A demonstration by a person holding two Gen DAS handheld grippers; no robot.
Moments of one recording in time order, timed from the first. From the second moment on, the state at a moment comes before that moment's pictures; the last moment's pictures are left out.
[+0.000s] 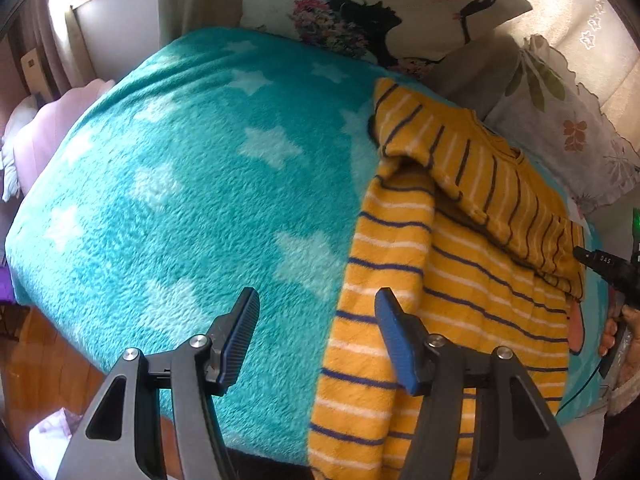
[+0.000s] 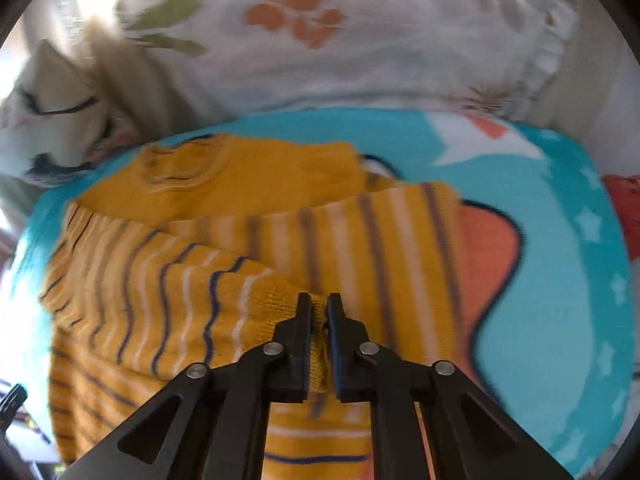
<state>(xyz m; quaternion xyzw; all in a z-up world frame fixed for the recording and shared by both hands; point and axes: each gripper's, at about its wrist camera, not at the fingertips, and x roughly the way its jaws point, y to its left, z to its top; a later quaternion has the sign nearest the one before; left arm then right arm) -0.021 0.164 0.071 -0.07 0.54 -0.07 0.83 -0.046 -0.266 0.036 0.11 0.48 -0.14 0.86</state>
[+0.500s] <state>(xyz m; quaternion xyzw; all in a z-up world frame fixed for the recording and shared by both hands) -0.025 0.126 0.033 0.00 0.58 -0.16 0.80 -0.069 -0.182 0.058 0.11 0.47 -0.06 0.88</state>
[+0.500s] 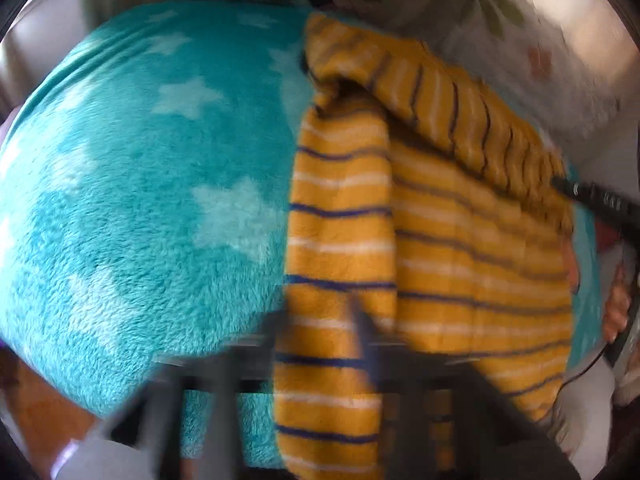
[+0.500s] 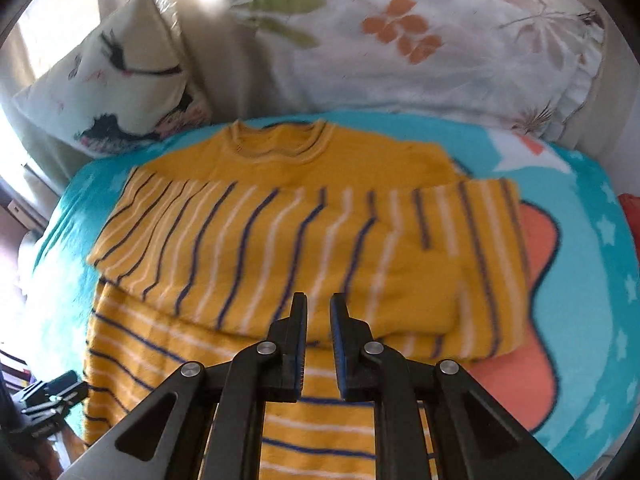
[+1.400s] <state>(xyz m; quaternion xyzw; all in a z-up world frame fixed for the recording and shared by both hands) -0.082 0.167 0.027 -0.15 0.59 -0.22 0.76 -0.232 -0.269 -0.012 0.34 0.50 -0.06 0.80</state>
